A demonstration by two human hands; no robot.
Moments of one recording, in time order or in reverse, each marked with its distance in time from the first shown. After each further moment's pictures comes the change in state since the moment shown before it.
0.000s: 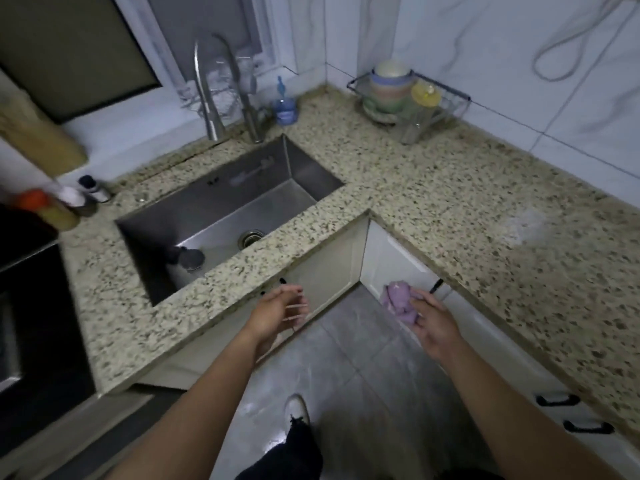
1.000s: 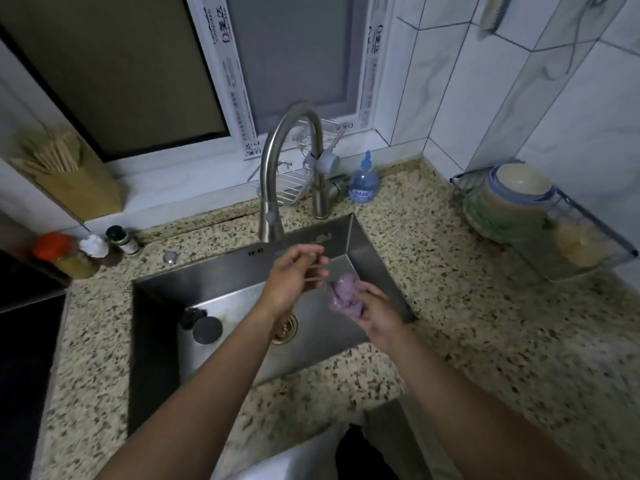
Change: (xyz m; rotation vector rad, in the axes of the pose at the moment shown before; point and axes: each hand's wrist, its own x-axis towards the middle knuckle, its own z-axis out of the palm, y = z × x) left_hand 0.242 0.281 -0.045 -0.142 0.194 0.349; right_hand 0.285 -0.132 0.342 -0.123 -0.364 0.180
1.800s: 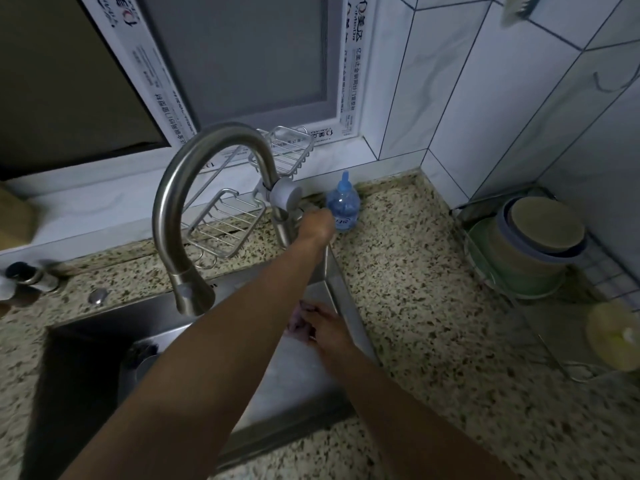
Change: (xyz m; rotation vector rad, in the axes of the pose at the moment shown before) left_hand 0.276 0.044 0.137 0.522 0.207 -0.201; right_hand 0.102 -0.065 0.020 -0.214 -0.286 -0.001
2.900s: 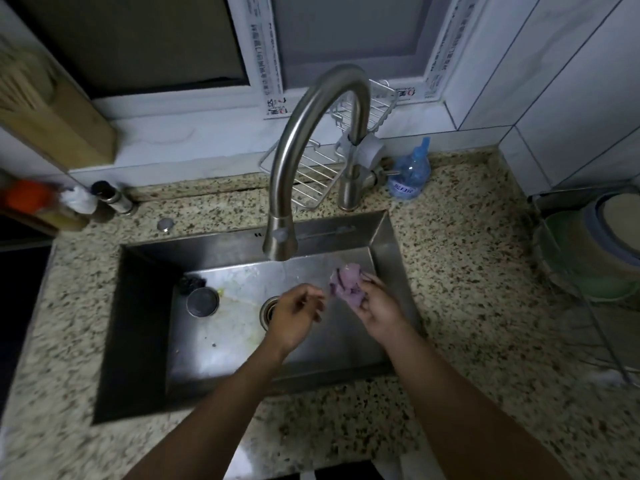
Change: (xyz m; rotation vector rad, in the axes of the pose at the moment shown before) left_hand -0.141 -0.237 -0.079 -0.249 -0.016 0.118; right_hand 0.030 0.047 -0.005 0.182 0.088 0.156
